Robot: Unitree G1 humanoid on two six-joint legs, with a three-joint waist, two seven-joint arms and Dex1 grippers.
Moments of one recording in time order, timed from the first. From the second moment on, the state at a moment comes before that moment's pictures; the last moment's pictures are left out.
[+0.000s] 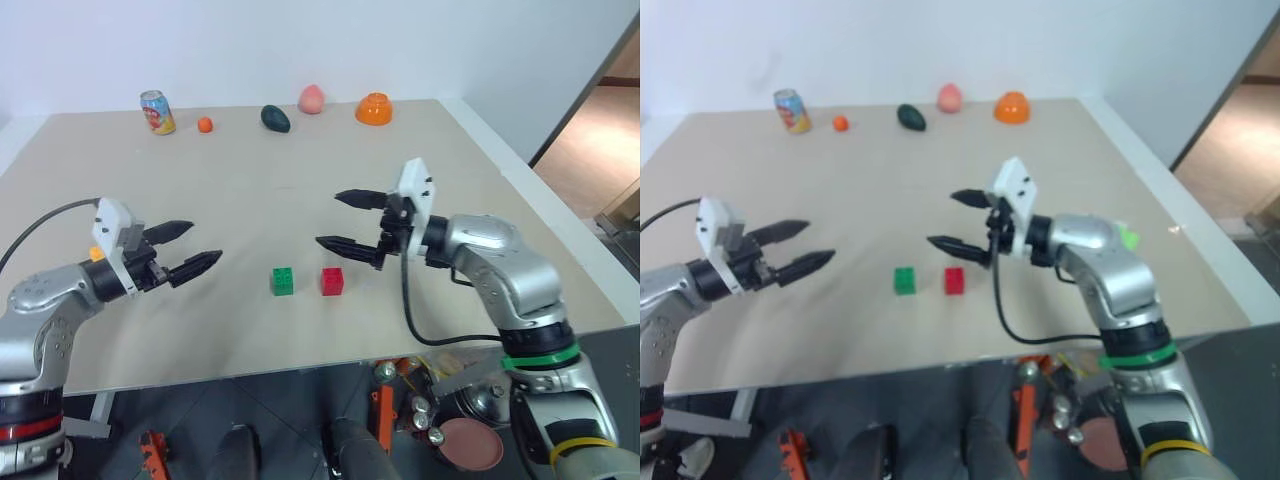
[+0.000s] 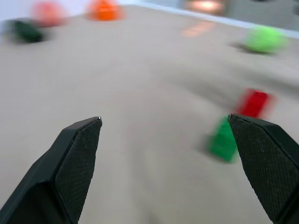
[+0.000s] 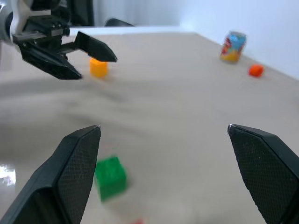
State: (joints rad) left arm -0.14 0.58 0.41 -0.33 -0.53 0.62 -0.74; right arm -0.73 -0.47 0.17 -0.06 0.41 0.47 0.88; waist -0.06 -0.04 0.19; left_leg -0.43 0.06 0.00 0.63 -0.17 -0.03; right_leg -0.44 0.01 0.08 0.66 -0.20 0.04
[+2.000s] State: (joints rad) left arm -0.44 0.22 0.52 -0.03 -0.16 0.74 0.25; right arm -0.78 -0.34 0.22 0.06 0.33 0.38 0.93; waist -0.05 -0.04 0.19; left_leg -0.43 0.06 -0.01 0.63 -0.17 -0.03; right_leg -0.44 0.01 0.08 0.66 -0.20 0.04
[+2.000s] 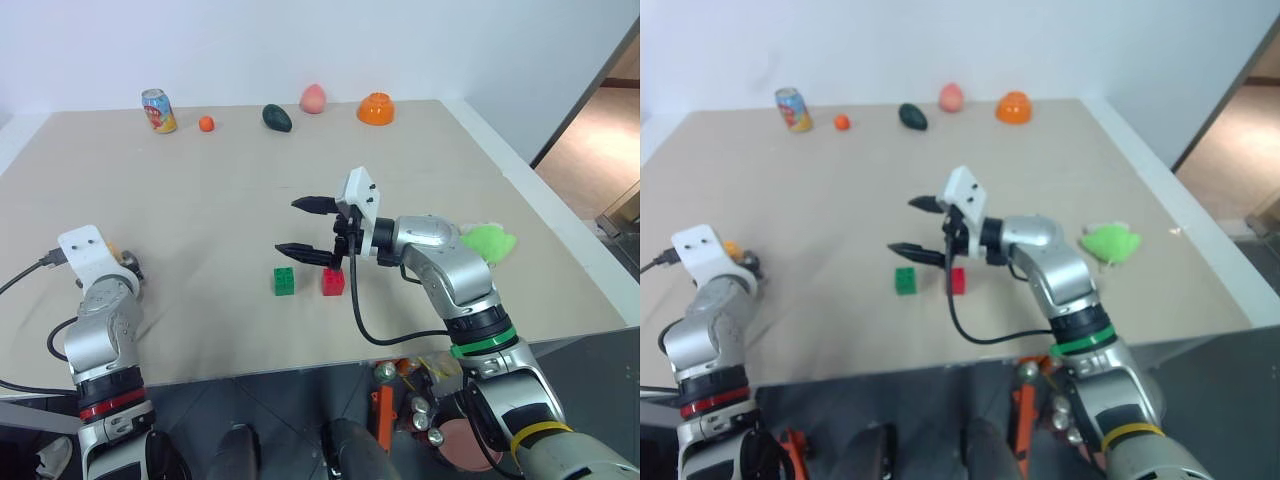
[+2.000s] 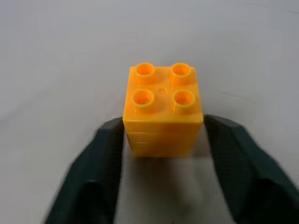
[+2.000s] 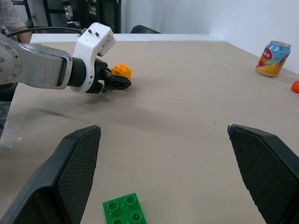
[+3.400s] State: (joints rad) left arm -0.72 0.64 -0.08 0.77 -0.27 -0.26 -1.59; right arm -0.19 -0.78 -0.21 -0.69 0.72 0.78 0.79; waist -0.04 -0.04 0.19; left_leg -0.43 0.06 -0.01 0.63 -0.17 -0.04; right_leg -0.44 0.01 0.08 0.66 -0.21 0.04
